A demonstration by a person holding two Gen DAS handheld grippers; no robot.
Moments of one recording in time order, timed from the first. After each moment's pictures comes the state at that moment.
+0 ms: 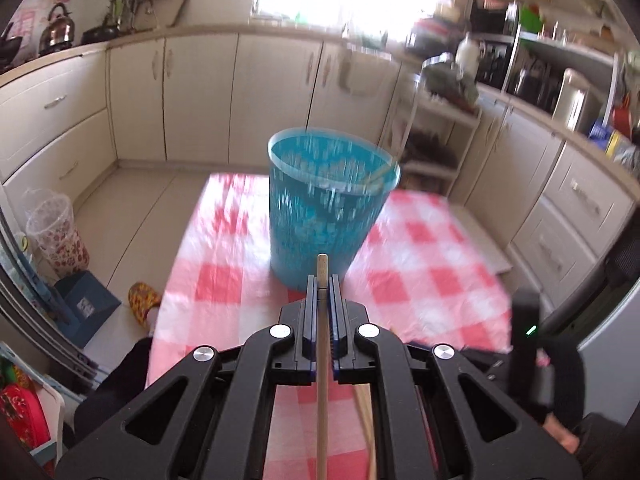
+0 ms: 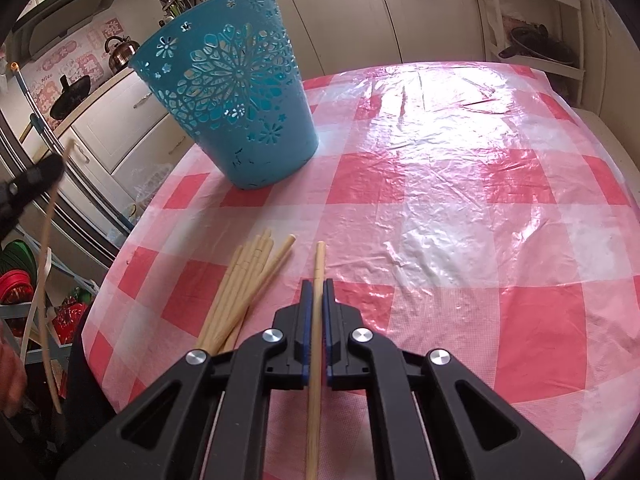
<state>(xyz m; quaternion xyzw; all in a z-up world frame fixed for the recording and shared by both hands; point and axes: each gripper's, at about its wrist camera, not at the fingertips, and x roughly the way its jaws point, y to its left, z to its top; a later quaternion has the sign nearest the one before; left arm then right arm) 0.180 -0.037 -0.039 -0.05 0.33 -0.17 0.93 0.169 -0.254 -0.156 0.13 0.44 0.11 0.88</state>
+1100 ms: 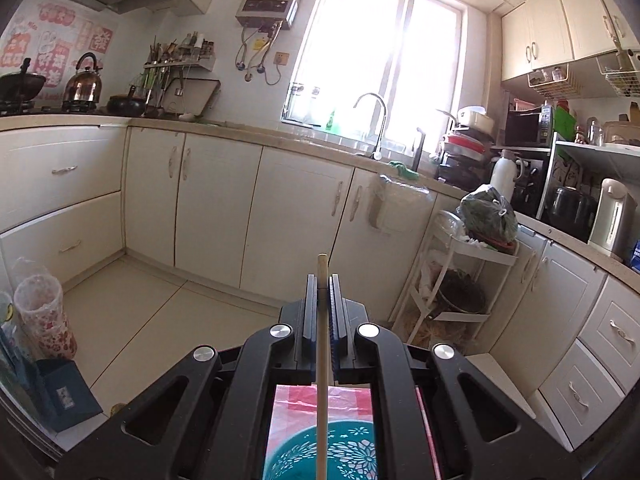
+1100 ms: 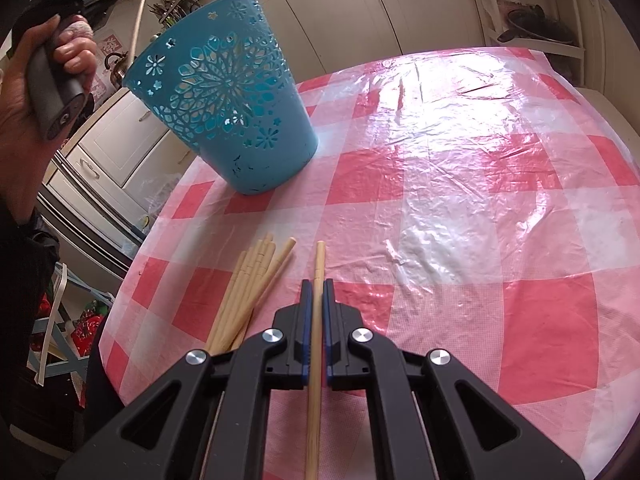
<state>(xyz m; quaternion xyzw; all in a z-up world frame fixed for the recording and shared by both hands) 0.378 -0.077 0.050 -0.10 0.16 -0.10 0.98 0.169 -0.263 -0.158 0.17 0.44 0.13 0.87</state>
